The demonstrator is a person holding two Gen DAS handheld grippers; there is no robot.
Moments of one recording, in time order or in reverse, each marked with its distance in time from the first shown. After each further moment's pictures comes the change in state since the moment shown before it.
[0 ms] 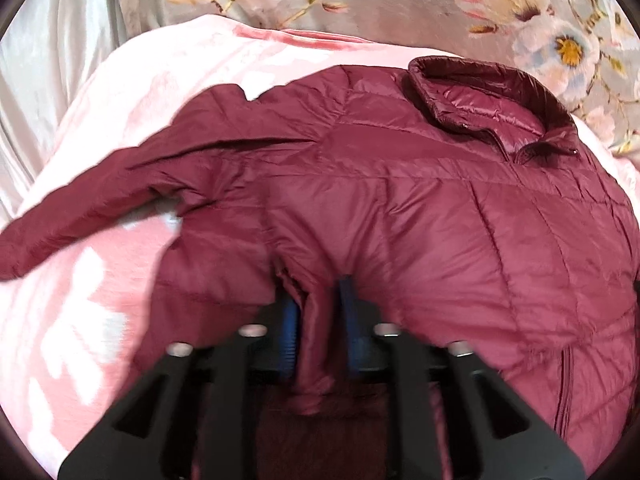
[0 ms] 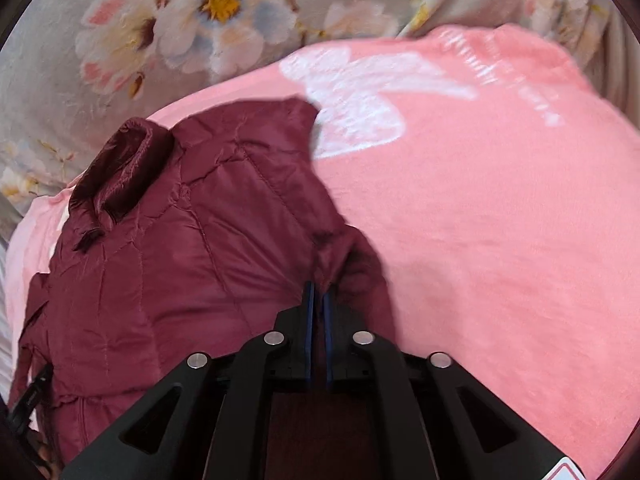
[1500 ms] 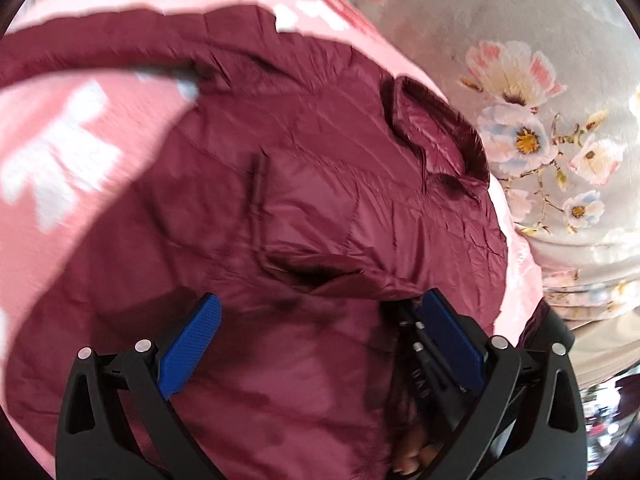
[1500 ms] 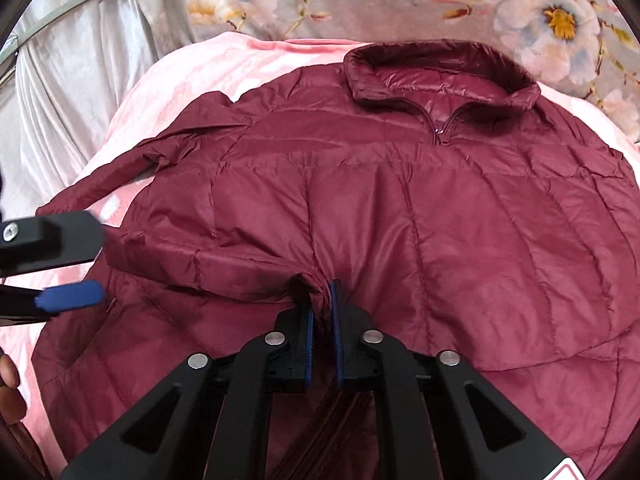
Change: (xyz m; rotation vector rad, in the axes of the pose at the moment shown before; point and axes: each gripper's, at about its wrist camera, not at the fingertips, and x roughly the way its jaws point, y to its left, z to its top) left arm -0.043 0.044 -0.024 -0.457 0.220 -0.454; right arm -0.014 0.215 -0.097 -0.583 0.144 0.386
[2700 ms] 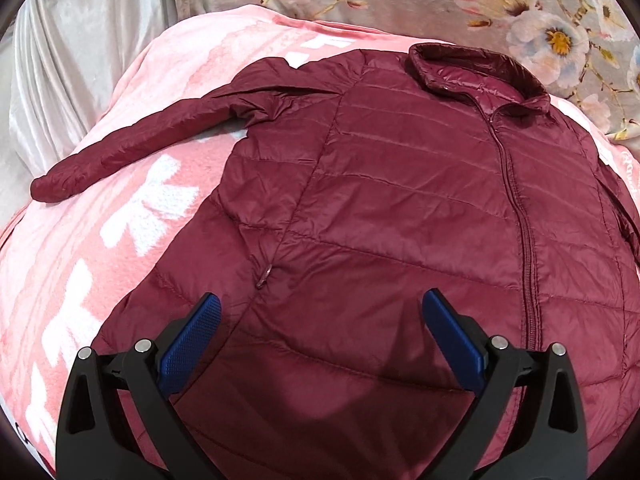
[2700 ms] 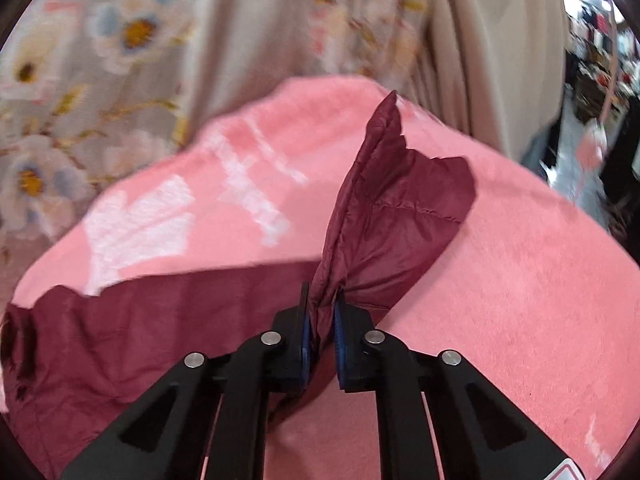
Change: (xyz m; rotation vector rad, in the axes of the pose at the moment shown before) left arm 0.000 -0.028 -0.074 0.378 -0.222 0.533; right arm -0.214 -0.404 -0.074 0.841 -0.270 -0.736
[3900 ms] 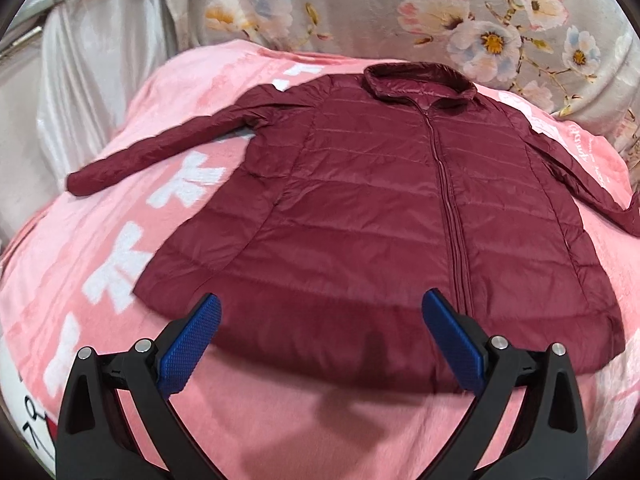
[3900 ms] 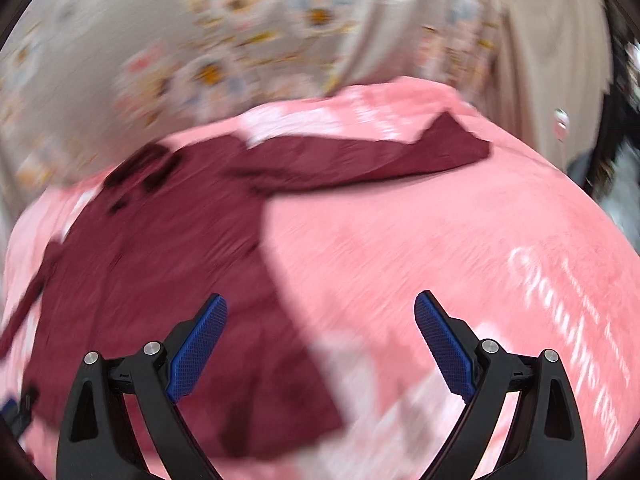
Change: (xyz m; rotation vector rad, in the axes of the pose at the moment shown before) left arm -0.100 0.007 -0.077 0.079 -0.084 -0.082; right arm -0.187 -0.037 -0.174 -0.207 0.009 0.197
